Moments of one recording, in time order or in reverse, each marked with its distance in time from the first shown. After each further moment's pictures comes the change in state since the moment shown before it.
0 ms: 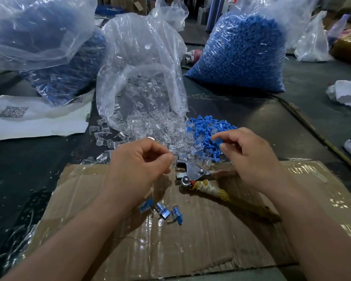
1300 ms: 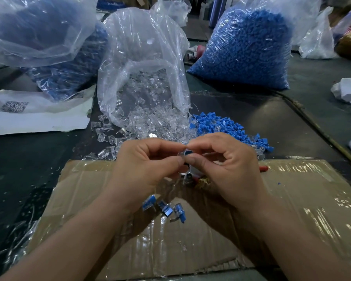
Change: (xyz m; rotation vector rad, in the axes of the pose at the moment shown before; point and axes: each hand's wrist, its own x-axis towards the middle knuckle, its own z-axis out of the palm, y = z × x) left_hand -0.006 0.016 0.001 -0.373 -0.150 -0.069; right_hand -0.013 -0.029 0.034 0.392 0.158 -0.315
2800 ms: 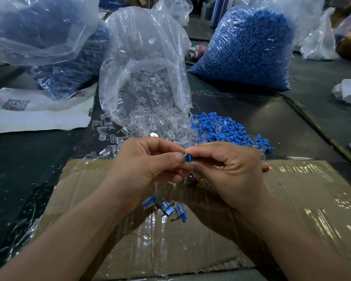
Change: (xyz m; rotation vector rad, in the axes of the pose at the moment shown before) left_hand 0.004 -0.001 -0.005 -0.210 -0.069 -0.176; right_hand -0.003 0.002 0.000 0.011 -0.006 -0.103
